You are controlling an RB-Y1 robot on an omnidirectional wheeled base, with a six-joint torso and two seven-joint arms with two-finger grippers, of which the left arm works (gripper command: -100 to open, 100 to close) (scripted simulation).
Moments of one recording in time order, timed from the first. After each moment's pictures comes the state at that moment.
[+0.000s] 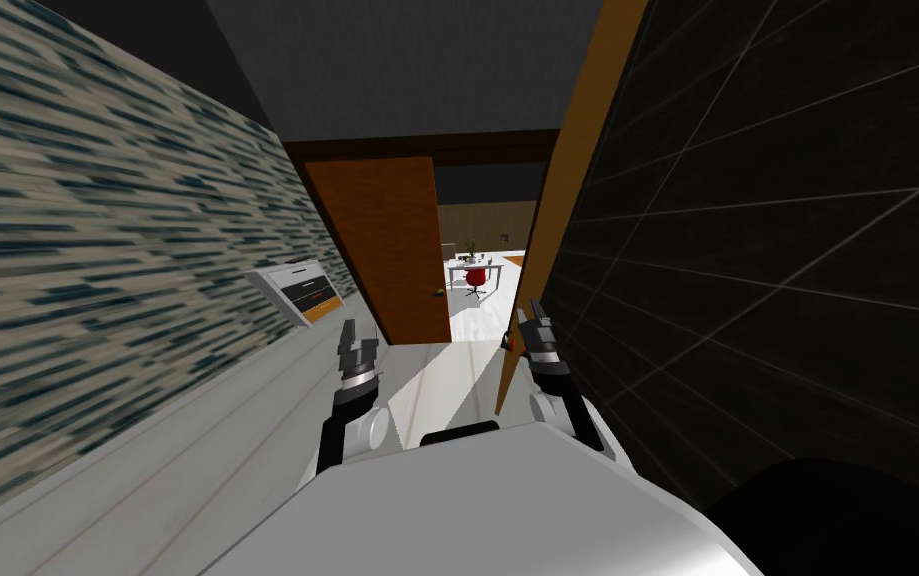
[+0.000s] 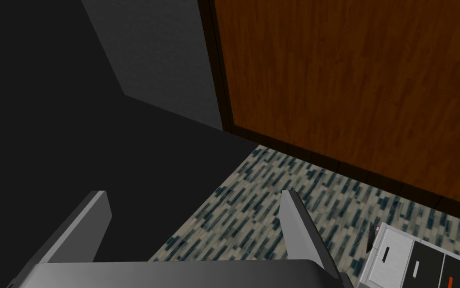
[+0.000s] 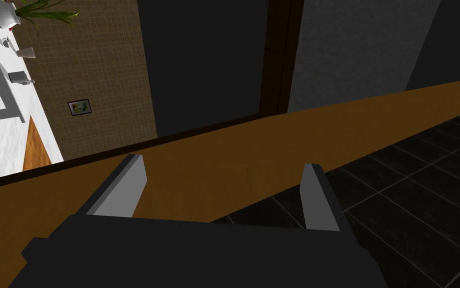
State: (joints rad) arm 0.37 0.05 -0.06 -1.99 0.20 -0.65 -0.19
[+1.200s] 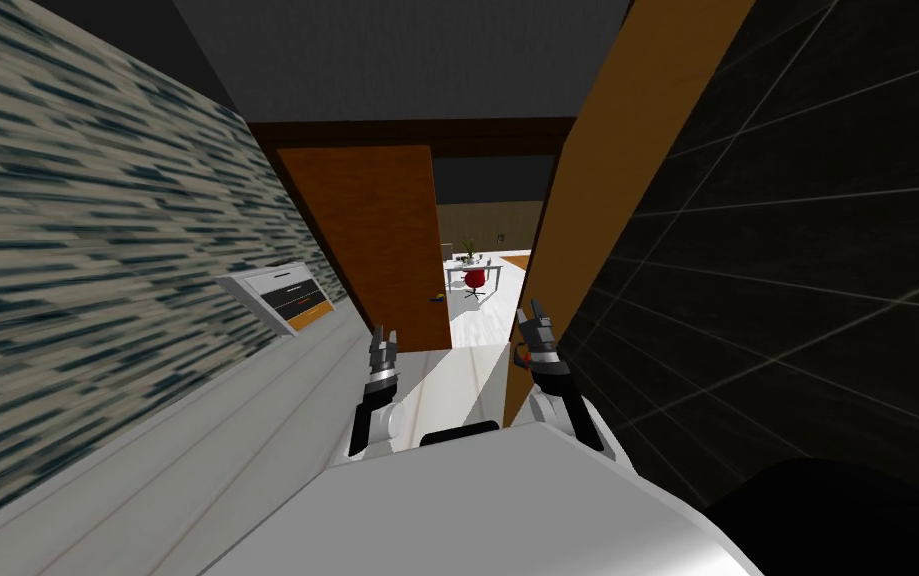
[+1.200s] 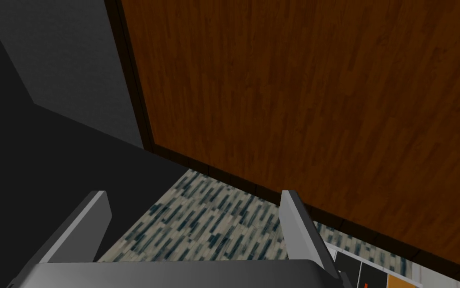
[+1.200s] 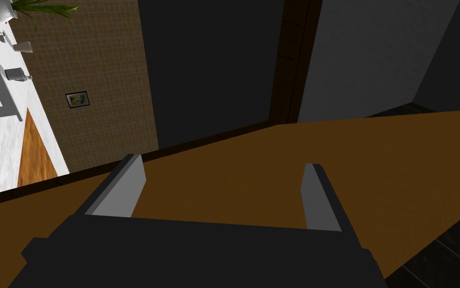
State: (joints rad) arm 0.24 0.07 -0.14 -1.69 0.33 -0.69 -0.24
